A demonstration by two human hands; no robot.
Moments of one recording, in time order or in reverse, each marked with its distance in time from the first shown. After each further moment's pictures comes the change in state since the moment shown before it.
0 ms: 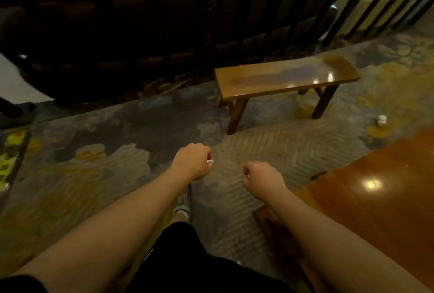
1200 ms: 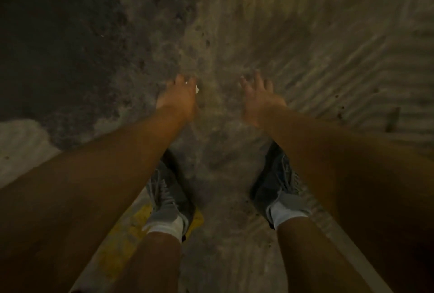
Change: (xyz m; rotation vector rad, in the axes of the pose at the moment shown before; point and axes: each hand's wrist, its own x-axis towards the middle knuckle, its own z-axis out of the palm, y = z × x) left_hand 0.467 -0.170 0.540 0.234 -0.665 -0.024; right_hand 0.510 0.203 0.533 0.096 -0.654 0.337
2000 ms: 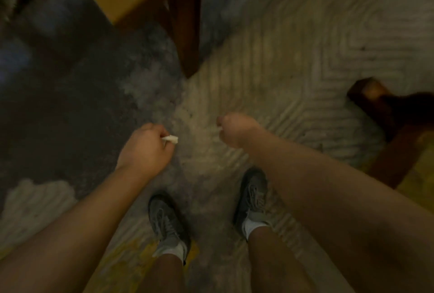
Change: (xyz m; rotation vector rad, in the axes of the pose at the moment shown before) left_hand -0.173 -0.003 -0.195 -0.367 0.355 0.087; right_hand -0.149 -0.004 -0.192 0.093 0.137 -0.152
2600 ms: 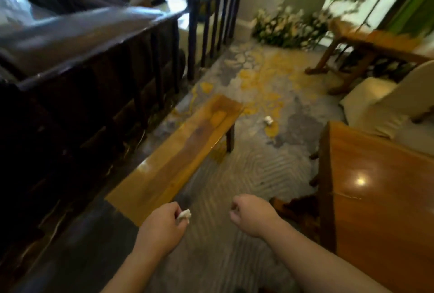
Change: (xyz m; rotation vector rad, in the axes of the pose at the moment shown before) left_hand -0.183 0.231 -0.376 -0.028 0.062 0.392; right_hand -0.462 -0.078 -0.287 0.197 0.589 0.272
